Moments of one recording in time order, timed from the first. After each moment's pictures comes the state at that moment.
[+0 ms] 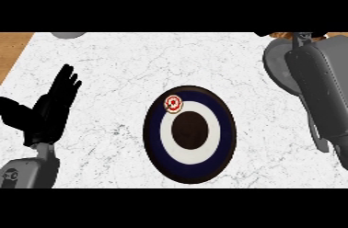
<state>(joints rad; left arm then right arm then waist) -0.17 0.23 0.04 -1.58 0.18 0.12 0.22 -1.00 -0.39 0.09 -1.05 1.10 0.02 0.75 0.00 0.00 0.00</state>
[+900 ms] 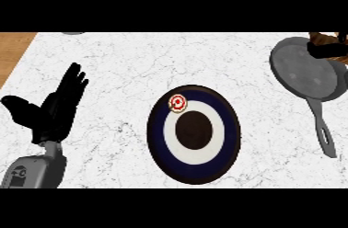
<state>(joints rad) -0.19 0.20 0.02 -1.58 0.15 0.11 0.22 -0.90 -0.57 -0.21 -0.54 0.93 -0.36 0.15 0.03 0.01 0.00</state>
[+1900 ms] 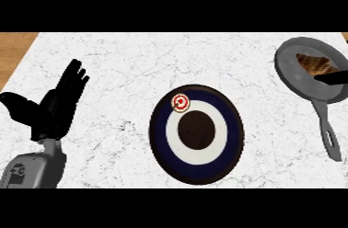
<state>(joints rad) -0.21 0.20 0.03 -1.59 0.14 0.09 0.24 -0.90 -0.62 -0.45 -0.21 0.74 -0.39 -0.10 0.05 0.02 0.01</state>
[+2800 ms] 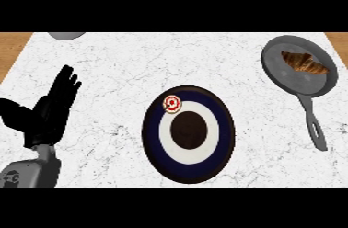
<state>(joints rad) -0.16 0.20 0.06 -1.60 0.13 0.11 0.24 -0.61 -0.76 -0.82 -0.30 0.27 0.07 -0.52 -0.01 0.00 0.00</state>
